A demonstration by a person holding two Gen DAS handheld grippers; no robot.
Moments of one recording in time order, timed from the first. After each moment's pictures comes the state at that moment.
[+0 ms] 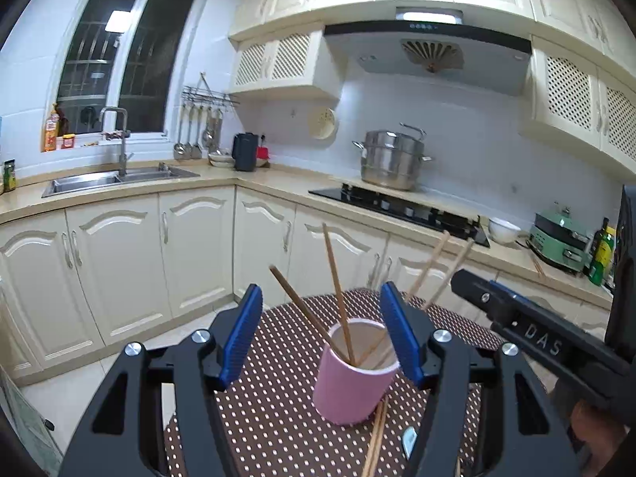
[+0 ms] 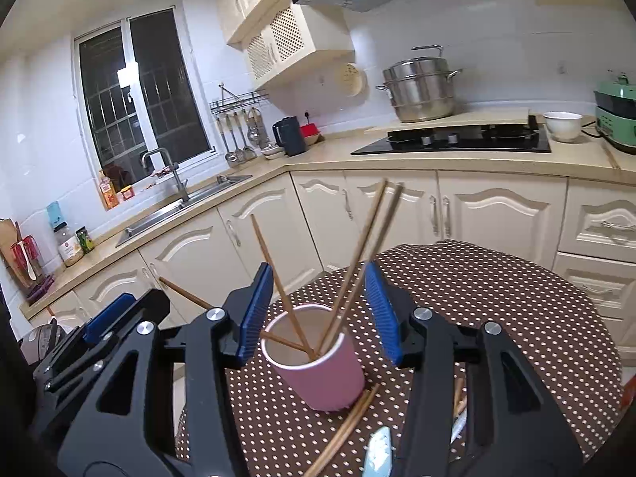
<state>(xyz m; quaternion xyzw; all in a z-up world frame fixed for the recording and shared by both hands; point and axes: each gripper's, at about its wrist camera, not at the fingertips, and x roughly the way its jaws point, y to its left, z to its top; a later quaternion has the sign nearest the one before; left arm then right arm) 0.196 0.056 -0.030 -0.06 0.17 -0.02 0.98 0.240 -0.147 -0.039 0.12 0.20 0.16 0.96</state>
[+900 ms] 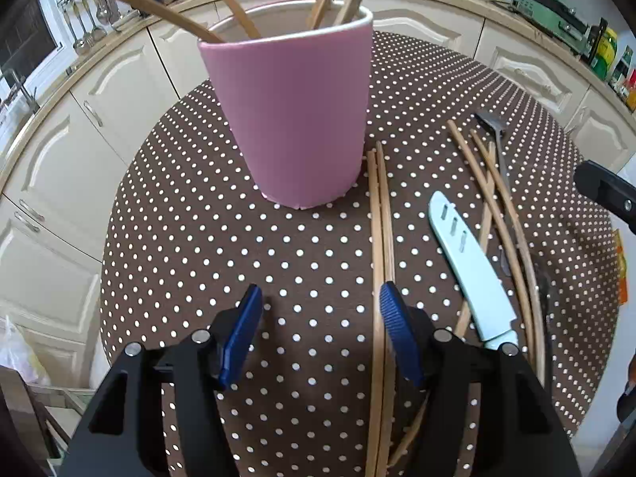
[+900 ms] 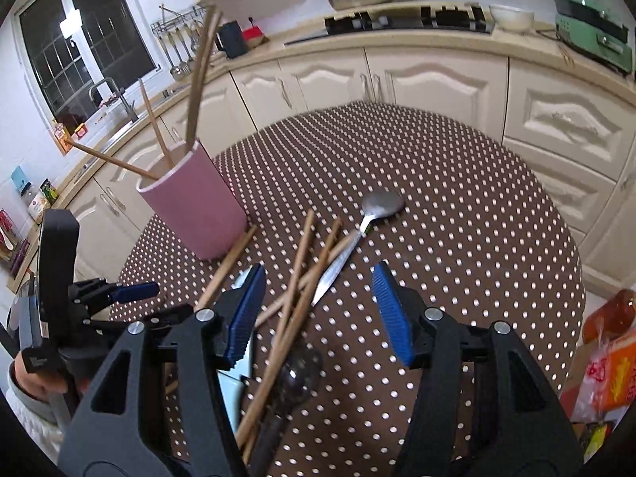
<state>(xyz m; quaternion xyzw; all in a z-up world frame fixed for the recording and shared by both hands) 0.250 0.003 -0.180 0.10 0.53 -0.09 0.84 0.211 -0.230 -0.143 0.12 0.39 0.11 0.91</state>
